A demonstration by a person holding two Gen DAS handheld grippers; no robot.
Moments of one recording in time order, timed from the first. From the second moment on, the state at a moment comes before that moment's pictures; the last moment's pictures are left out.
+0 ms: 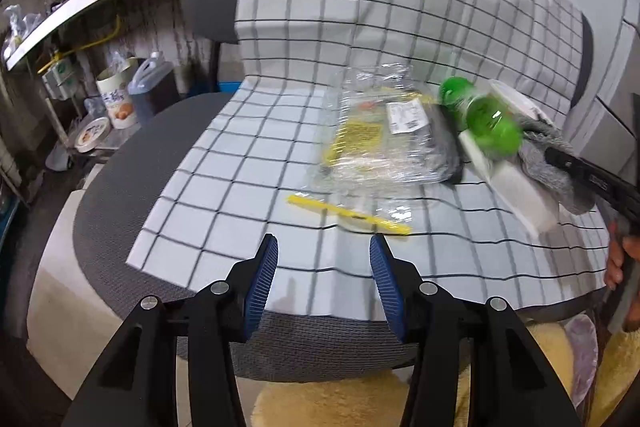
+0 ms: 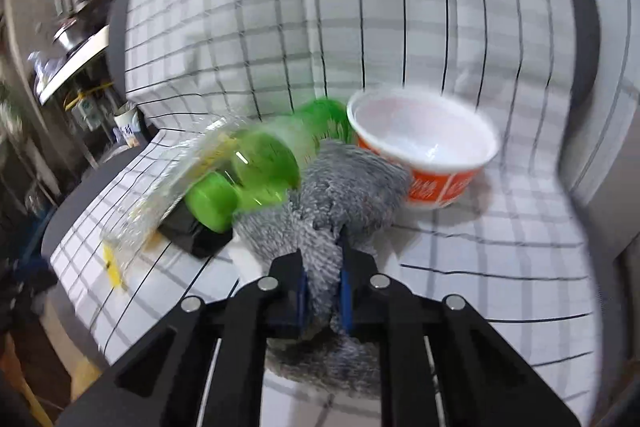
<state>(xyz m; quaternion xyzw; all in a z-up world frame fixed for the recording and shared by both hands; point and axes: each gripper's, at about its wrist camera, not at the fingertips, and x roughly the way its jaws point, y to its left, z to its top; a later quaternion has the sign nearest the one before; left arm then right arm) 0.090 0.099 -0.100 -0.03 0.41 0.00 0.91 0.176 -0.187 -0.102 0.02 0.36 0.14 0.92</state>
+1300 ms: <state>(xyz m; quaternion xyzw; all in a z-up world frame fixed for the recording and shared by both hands) 0.171 -0.121 -0.135 -0.09 0.46 -0.17 0.87 0.018 -0.335 -0.098 0.12 0.27 0.04 0.96</state>
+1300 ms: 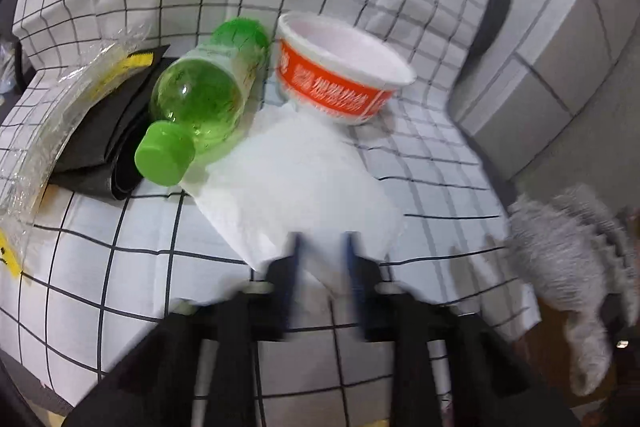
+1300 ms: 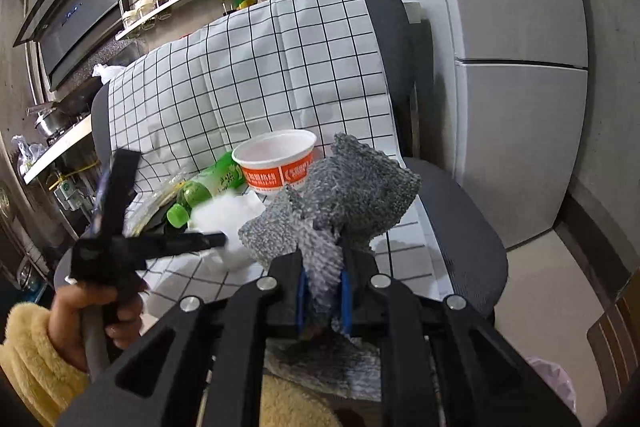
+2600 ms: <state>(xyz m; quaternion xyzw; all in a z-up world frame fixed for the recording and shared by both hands) 0.003 -0.242 -0.103 0.04 0.38 -0.41 0.83 -0.128 -0.479 -0.134 0.18 0.33 -0.23 0.90</state>
